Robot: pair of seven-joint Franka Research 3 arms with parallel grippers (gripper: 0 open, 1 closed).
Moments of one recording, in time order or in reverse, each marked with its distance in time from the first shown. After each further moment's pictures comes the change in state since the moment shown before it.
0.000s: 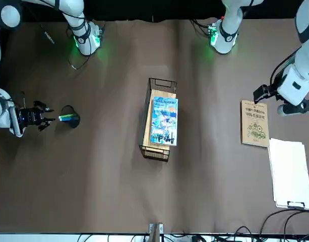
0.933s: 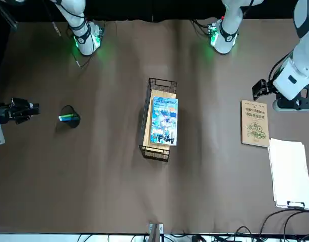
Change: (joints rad) left arm 0.003 -0.016 -0.014 0.007 -0.005 -0.006 0.085; right arm 0.220 -0.286 0.015 0.299 -0.520 0.005 1.126
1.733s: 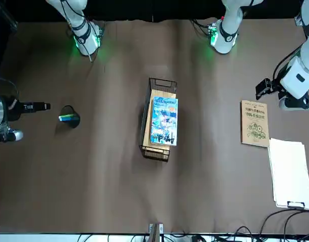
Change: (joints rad) left arm 0.022 -0.005 0.008 0.000 -0.028 0.000 -0.002; right arm 0.303 -0.117 0.001 0.114 -0.280 0.035 0.753
